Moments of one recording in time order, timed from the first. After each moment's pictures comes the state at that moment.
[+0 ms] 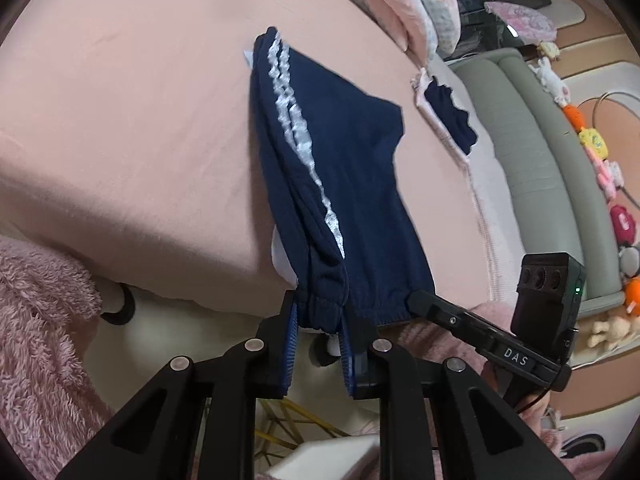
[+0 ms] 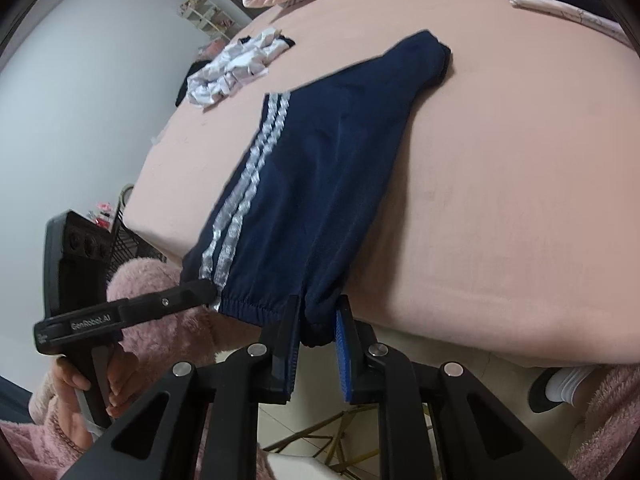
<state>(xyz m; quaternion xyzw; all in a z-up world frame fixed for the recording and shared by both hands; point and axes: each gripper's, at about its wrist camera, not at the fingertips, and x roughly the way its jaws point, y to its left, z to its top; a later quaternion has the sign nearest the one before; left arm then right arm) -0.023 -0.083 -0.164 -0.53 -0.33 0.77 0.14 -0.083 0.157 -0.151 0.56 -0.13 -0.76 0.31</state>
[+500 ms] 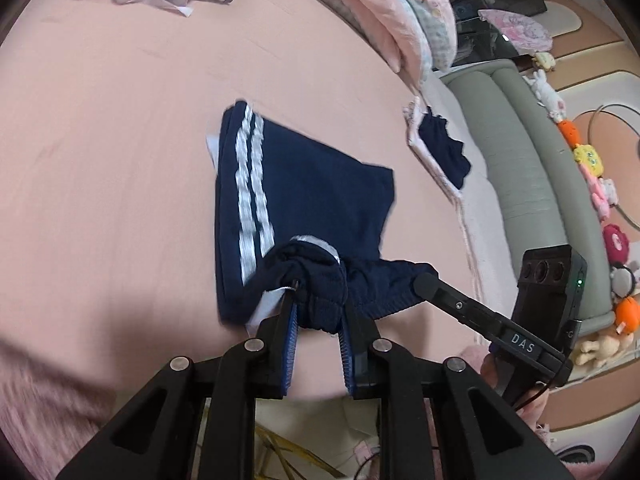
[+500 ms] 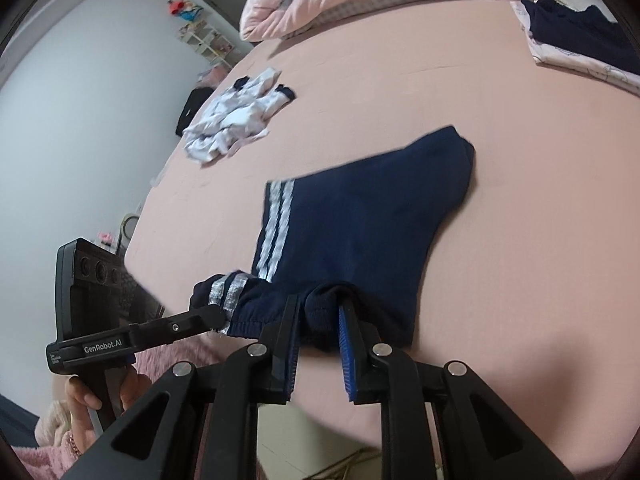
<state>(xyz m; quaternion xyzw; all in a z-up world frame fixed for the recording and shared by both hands) -0.125 -0.105 -0.155 -0.53 -0.33 0.77 0.15 -0.181 0.129 -0.127 0.54 -0.15 -0.78 0.29</state>
